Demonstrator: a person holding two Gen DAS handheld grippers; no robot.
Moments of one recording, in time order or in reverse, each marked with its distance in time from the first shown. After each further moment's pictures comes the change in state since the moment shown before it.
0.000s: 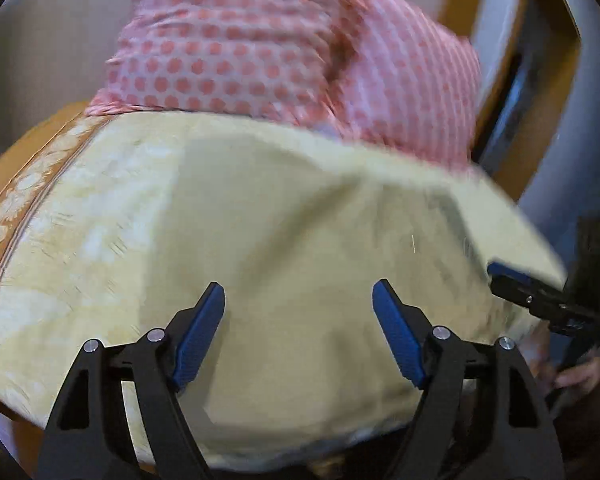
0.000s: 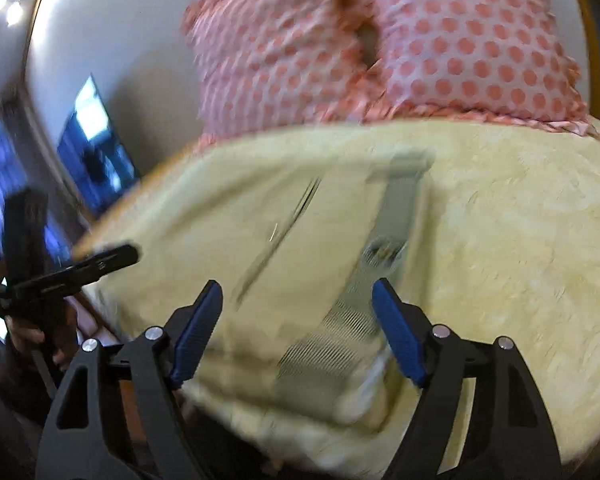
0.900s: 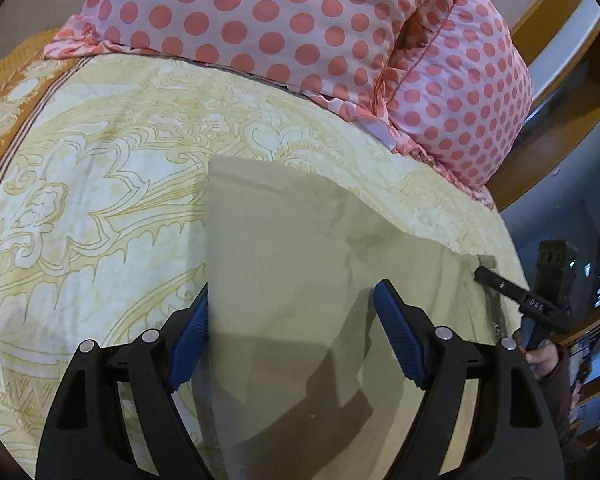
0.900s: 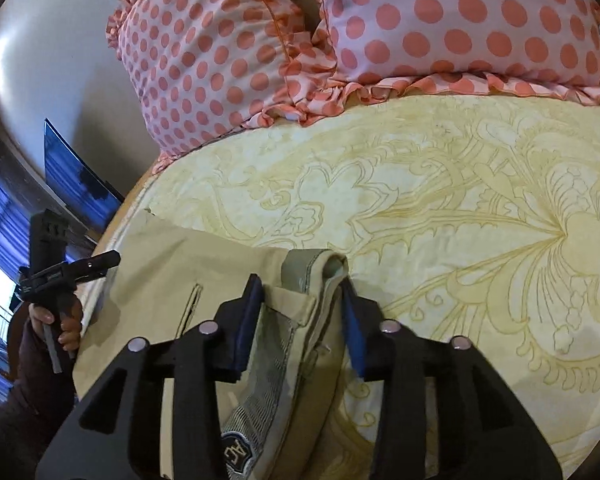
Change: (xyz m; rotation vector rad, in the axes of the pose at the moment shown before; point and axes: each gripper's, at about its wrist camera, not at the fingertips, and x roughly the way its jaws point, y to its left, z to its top) left arm 0.113 0.076 0.086 -0.137 0.277 -0.144; right arm 0.094 -0.081 0.081 0.128 0.189 0.083
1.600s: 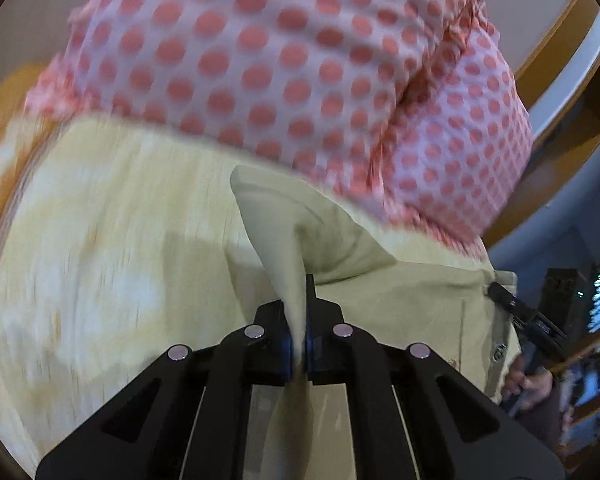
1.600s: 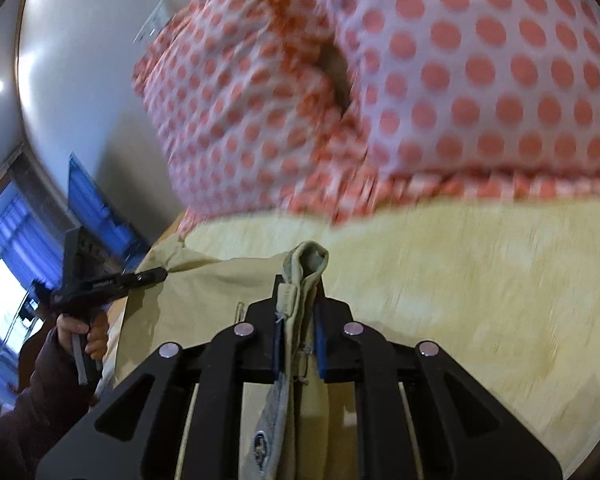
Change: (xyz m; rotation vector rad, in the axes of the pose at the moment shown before) left arm 0.005 -0.014 0.086 -0.010 -0.138 0.004; right arm -0.015 0.011 0.075 -0.028 -0.191 0.048
